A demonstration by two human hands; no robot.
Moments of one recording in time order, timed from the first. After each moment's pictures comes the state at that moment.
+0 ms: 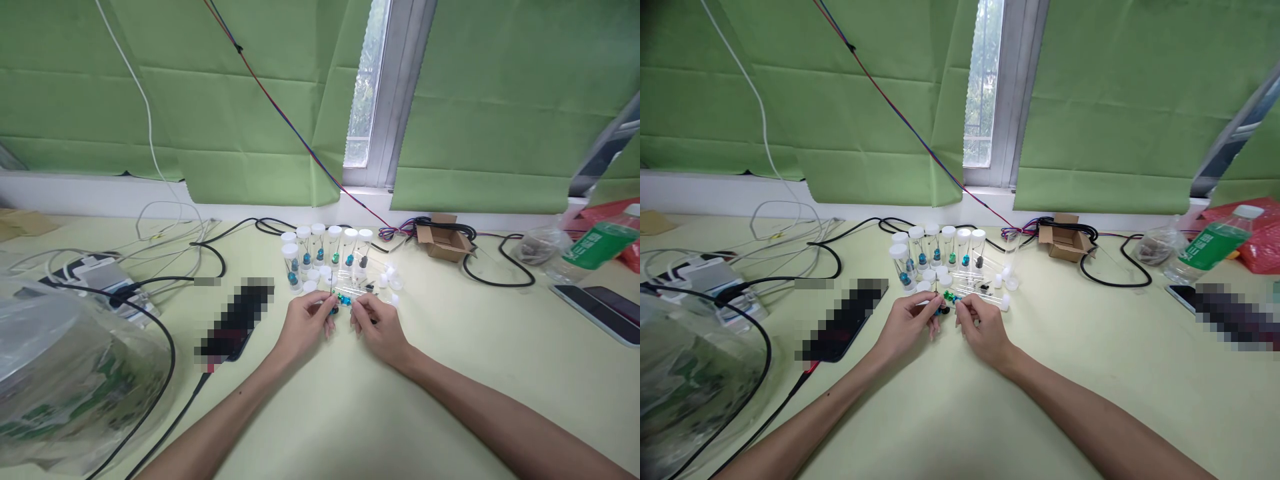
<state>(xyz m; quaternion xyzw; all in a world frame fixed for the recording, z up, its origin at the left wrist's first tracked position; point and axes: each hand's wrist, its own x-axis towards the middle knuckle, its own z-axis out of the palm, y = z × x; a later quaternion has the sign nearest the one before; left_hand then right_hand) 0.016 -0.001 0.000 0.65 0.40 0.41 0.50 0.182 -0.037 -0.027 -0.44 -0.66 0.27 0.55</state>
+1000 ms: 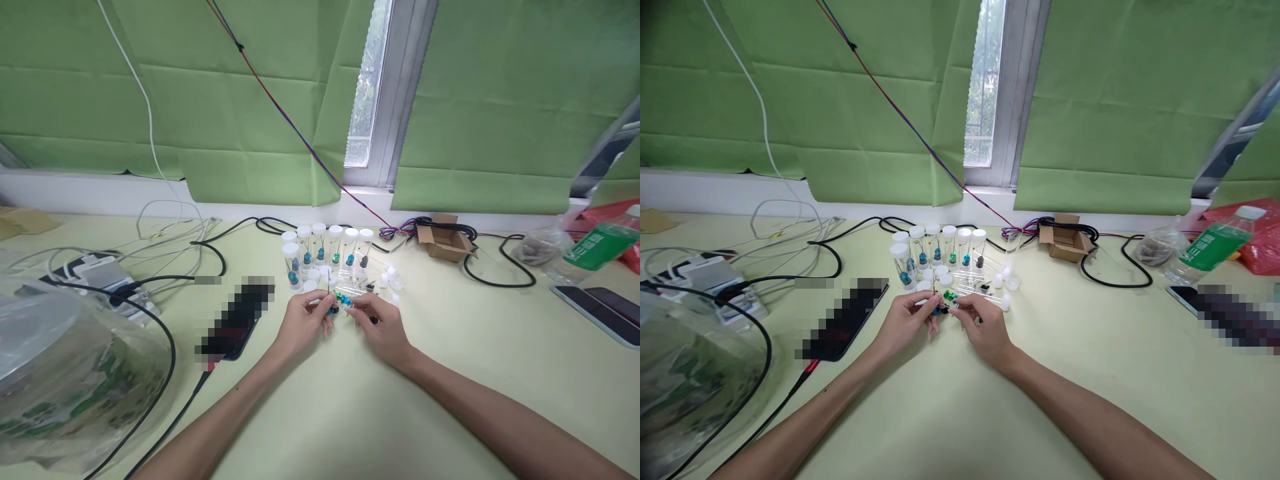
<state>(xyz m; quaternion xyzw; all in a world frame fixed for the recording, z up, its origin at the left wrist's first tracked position) 0.012 0.004 0.000 0.64 0.40 0.40 0.52 0.185 -0.034 -0.034 -0.42 -0.67 0.20 0.58</state>
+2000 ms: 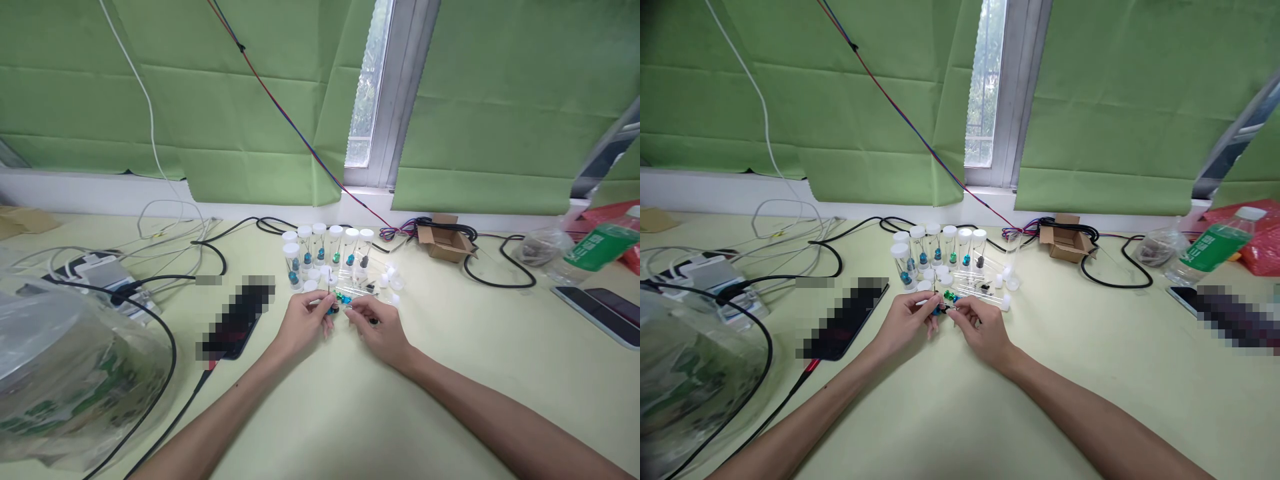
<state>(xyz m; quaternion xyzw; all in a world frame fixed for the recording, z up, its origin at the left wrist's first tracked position) 0.013 0.003 0.004 0.63 0.40 0.39 0.53 0.184 -0.037 -0.027 -0.42 -0.68 0.20 0.56</state>
